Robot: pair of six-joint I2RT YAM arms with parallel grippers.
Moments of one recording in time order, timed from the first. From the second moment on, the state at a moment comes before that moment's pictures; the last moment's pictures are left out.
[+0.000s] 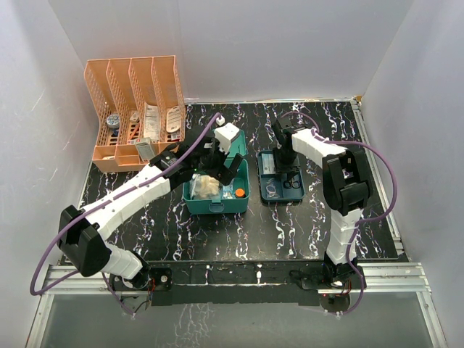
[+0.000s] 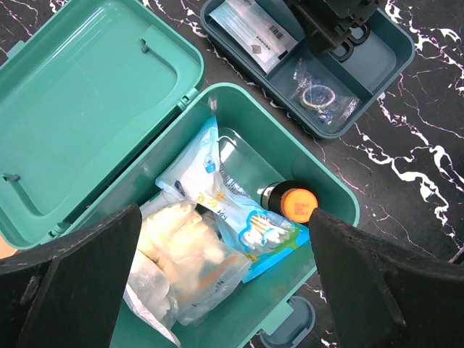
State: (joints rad) left arm -0.73 1.42 1.24 -0.47 0.04 0.03; right arm 0.30 1.99 1.48 -0.87 0.05 0.24
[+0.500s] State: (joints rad) left arm -0.72 1.45 1.23 -0.46 0.04 0.04; right arm 0.30 1.93 1.48 -0.87 0.05 0.24
